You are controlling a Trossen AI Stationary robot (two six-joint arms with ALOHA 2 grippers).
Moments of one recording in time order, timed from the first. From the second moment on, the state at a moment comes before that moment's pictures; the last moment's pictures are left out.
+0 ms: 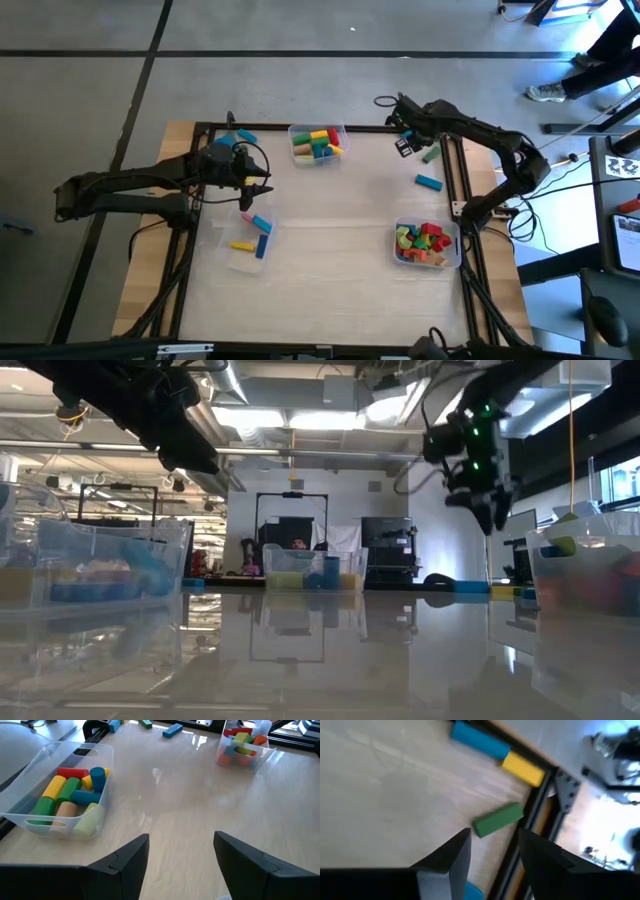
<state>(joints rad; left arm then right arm) 0.32 0.82 0.58 -0.28 0.10 -0.02 -0.78 1.54 1.21 -1.12 0.40 0.31</state>
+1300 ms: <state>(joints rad) 0.32 0.82 0.58 -0.27 0.10 -0.01 -0.87 1.75 0.99 -0.84 0.37 0.26</state>
